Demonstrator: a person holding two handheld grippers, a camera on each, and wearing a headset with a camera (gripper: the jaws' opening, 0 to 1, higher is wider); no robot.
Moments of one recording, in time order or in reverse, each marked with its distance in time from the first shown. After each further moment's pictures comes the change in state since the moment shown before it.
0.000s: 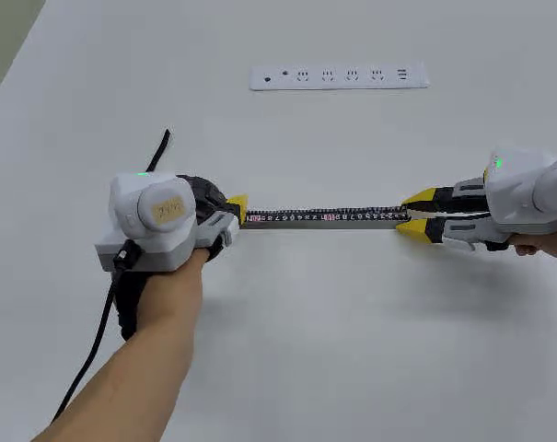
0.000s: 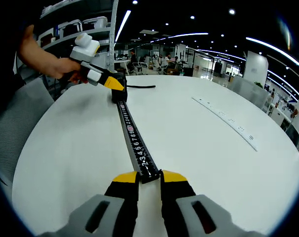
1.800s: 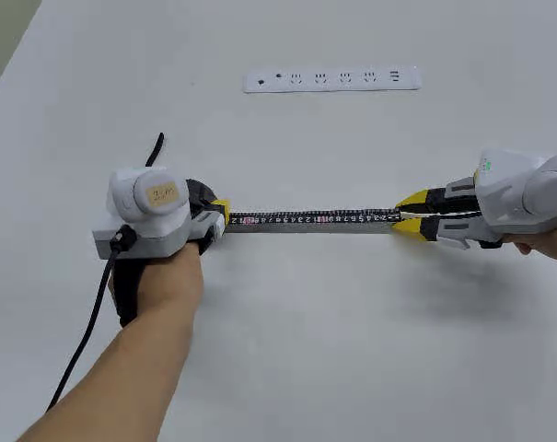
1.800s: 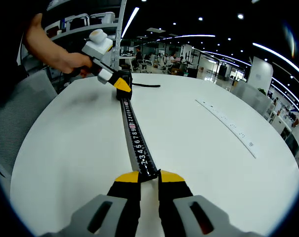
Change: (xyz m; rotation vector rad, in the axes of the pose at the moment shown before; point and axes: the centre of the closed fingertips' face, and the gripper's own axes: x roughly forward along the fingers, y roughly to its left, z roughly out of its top) left arm 0.010 0.001 -0.014 -0.017 0.094 -0.003; right arm -0.004 0.005 0.002 -0.066 0.019 0.013
